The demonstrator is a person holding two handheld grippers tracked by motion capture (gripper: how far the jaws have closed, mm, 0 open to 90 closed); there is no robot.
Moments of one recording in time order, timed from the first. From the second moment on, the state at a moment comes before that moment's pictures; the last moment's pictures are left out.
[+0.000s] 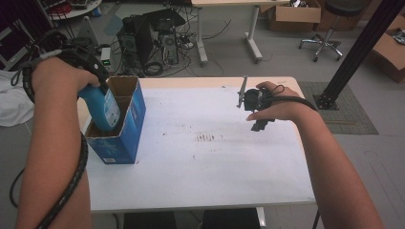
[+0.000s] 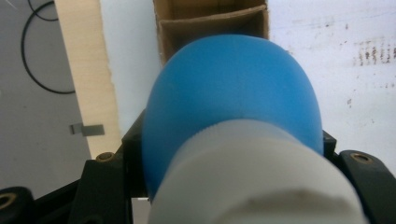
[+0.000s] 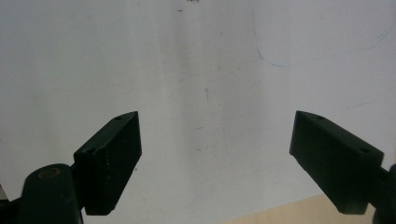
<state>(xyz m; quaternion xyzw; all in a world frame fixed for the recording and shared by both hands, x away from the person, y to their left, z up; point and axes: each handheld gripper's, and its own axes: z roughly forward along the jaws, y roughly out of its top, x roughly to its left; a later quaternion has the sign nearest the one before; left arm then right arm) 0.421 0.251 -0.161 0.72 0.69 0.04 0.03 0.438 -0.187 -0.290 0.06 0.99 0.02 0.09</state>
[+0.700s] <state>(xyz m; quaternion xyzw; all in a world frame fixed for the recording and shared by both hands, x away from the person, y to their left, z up) 0.429 0.254 -0.244 0.73 0.68 0.01 0.02 0.437 -0.187 -0.289 0.06 0.99 0.03 0.09</state>
